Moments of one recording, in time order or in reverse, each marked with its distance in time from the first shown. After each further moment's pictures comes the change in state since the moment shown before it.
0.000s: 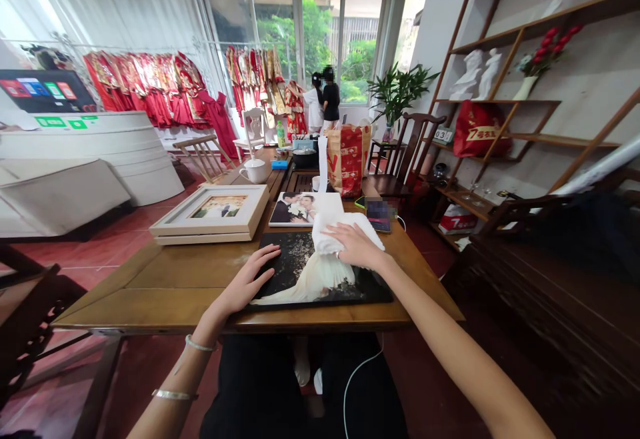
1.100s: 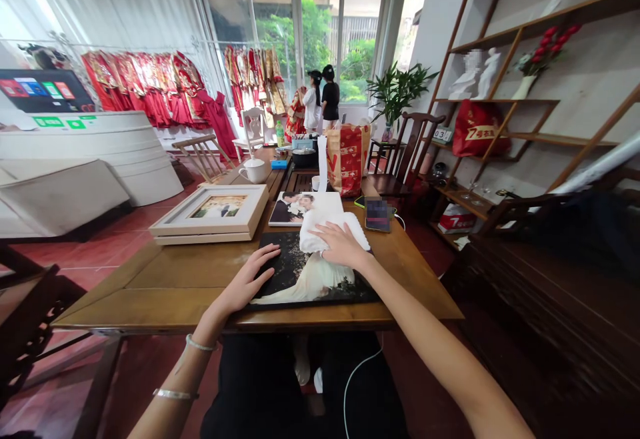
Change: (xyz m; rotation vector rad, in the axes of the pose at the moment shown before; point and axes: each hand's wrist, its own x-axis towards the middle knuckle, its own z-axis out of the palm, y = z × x) left_hand 0.000 -0.001 0.000 -0.002 0.015 0.004; right_hand 0.018 -0.032 0.003 -0.020 -0.034 0.046
